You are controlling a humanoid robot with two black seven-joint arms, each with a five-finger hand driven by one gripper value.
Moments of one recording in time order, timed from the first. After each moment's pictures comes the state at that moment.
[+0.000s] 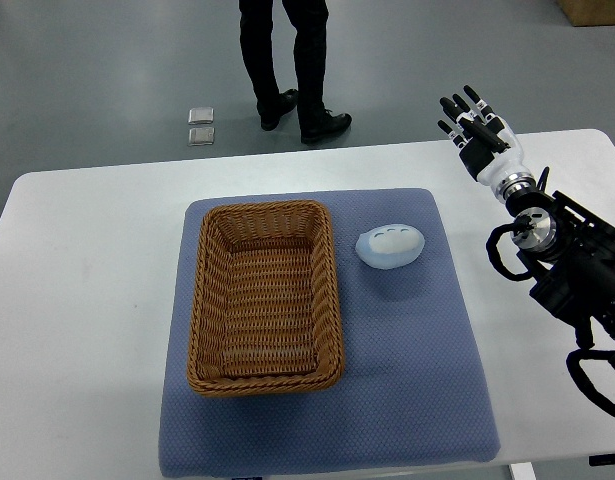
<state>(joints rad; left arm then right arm) 0.03 0.00 -0.09 -0.14 0.06 0.06 -0.07 0.86 -0.06 0.90 0.27 -0.08 0.31 0.31</state>
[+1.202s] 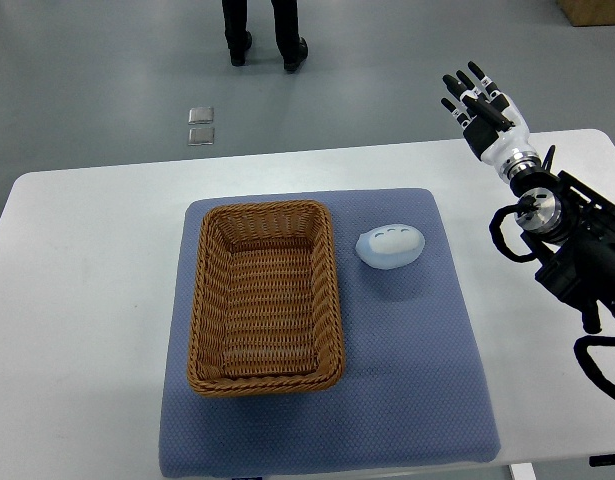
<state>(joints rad) 0.01 0.00 -0.08 -0.14 0.06 0.06 -0.07 0.89 -0.11 0.89 0.33 -0.08 0.24 0.31</state>
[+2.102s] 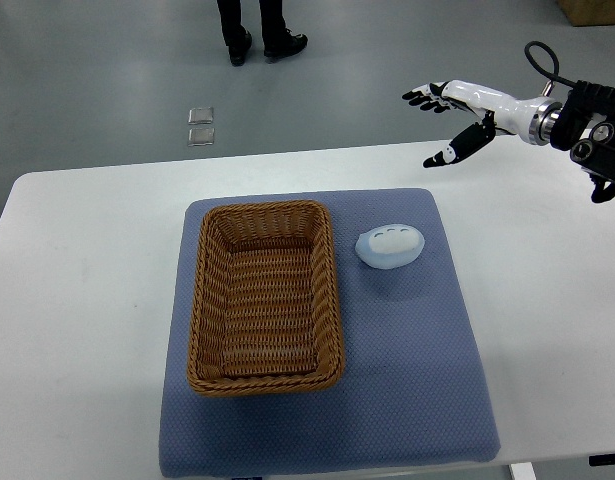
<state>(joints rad) 0.01 0.00 -0.08 -0.14 0.06 0.06 -0.07 1.23 -0.59 -0.03 0.90 -0.93 0.18 0.30</state>
